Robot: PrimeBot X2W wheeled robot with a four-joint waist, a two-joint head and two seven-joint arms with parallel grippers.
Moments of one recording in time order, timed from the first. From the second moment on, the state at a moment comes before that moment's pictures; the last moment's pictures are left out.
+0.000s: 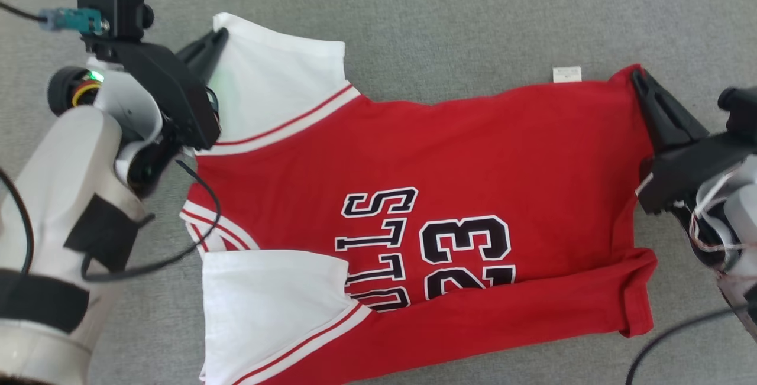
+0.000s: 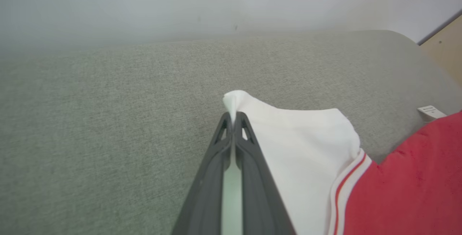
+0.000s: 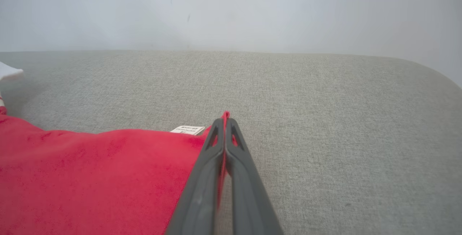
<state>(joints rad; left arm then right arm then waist) -1.15 0.28 -0.53 0.68 -0.72 -0.13 0.23 -0.76 -0.62 0.68 0.45 0.74 0.13 -0.18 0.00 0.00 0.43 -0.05</state>
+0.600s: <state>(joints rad) -0.64 0.46 -0.48 -0.03 -0.78 0.00 0.15 -0.49 -0.82 0.70 0.20 0.52 0.13 -0.26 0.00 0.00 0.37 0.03</state>
